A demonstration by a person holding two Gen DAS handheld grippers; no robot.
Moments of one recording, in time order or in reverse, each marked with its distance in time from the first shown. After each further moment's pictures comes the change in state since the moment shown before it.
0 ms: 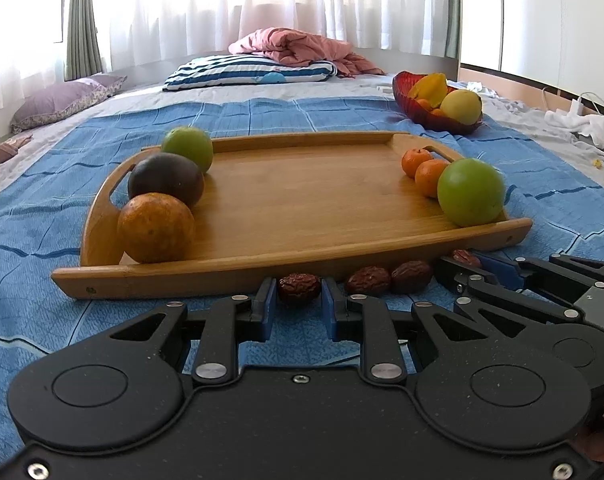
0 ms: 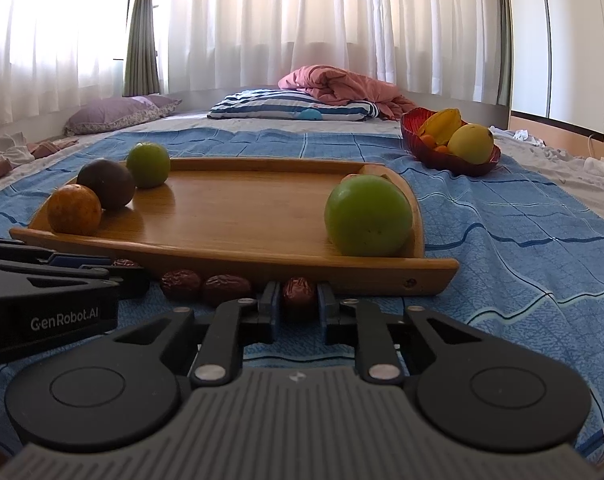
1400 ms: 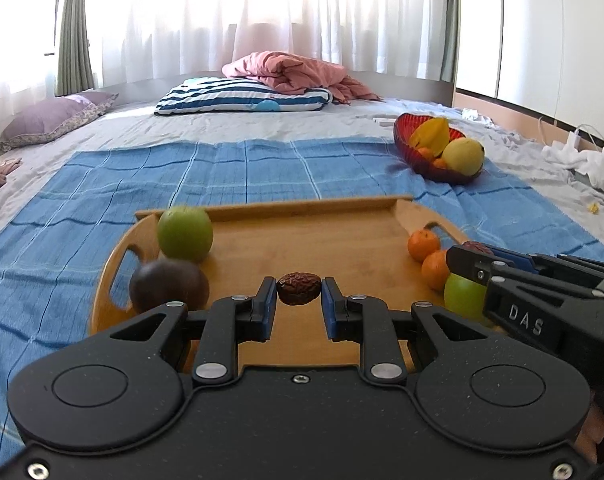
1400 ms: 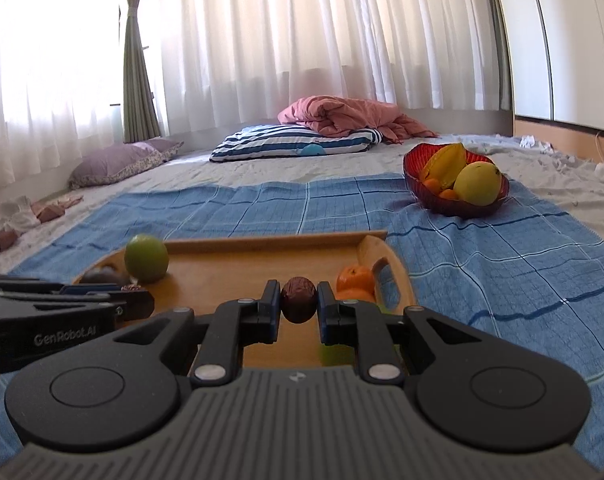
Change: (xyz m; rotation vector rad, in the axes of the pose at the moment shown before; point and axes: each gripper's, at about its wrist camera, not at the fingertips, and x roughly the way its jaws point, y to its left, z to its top) left arm 0.012 0.017 0.086 -0.015 -0.041 -0.041; right arm 0.012 -0.025 0.077 0.110 -0.059 0.056
